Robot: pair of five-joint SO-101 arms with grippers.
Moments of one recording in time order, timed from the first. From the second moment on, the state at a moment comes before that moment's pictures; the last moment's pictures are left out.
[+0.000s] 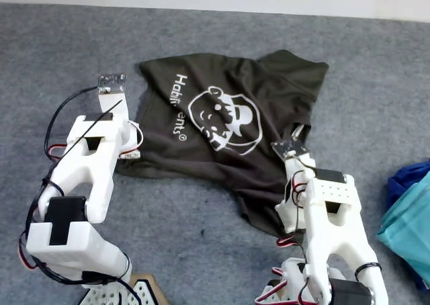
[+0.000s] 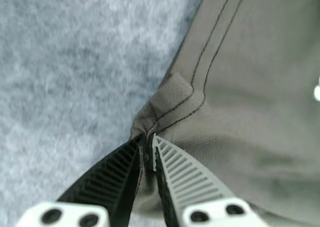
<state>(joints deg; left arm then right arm) -10.2 6.1 30.7 51.7 6.0 1.9 -26.6 61.0 62.9 28.4</state>
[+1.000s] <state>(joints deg) -8.3 -55.7 57.8 74.6 5.9 21.4 -26.0 45.5 73.4 37.1</state>
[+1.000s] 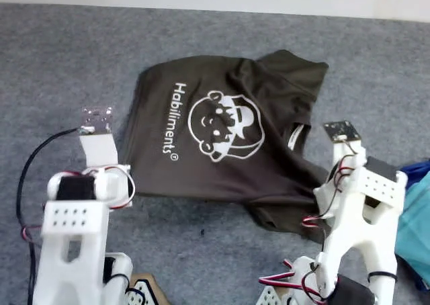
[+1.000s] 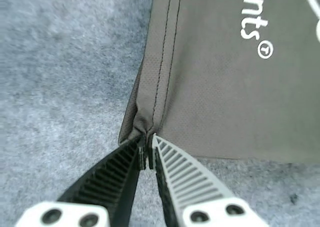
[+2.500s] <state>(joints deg) -8.1 -59.0 42.7 83.1 2.9 17.1 -22.8 30.3 82.1 29.8</state>
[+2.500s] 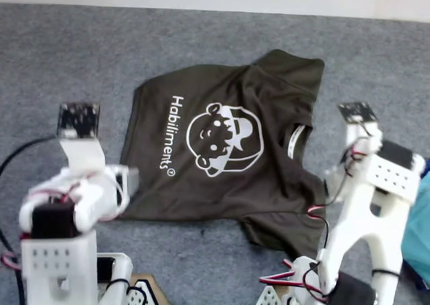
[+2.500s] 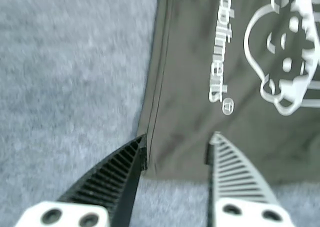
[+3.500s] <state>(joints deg) -0.2 -1.8 36.7 62.9 6.4 16.6 6.1 26.6 66.7 22.5</state>
